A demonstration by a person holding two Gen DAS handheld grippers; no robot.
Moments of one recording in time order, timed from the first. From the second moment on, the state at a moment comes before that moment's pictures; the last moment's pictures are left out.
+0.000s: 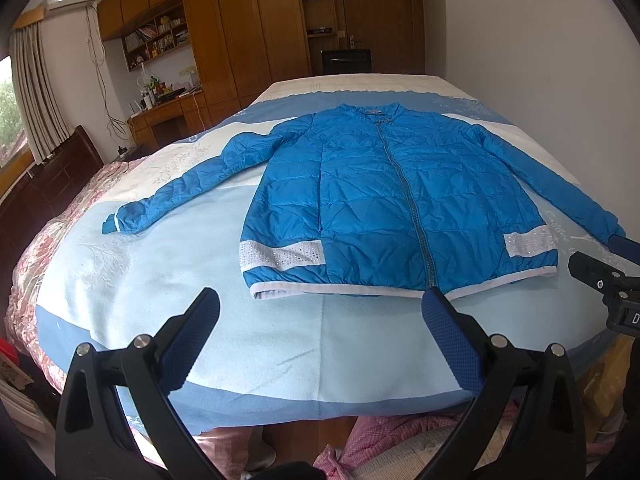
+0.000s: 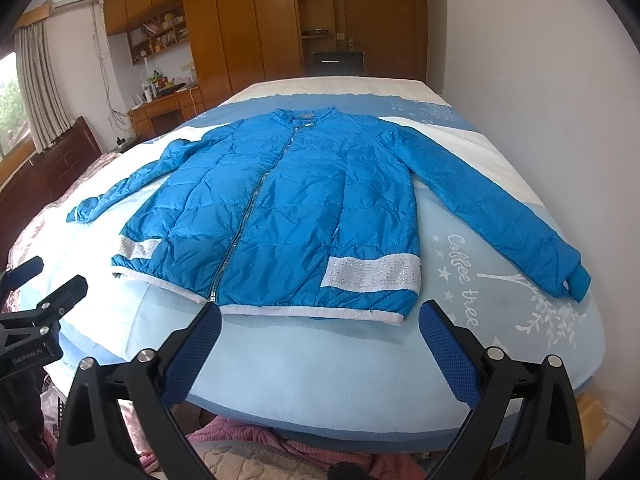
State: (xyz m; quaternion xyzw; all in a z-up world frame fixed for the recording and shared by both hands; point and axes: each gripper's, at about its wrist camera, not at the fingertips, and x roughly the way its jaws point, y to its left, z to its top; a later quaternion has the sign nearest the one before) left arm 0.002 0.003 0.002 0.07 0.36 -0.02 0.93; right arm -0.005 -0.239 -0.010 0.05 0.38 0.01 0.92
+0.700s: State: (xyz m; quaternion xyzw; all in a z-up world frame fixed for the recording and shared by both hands) left arm 0.122 -0.050 -0.009 0.08 0.43 -0.14 0.89; right arm 0.050 -0.373 -0.031 0.17 0.37 -0.07 0.91
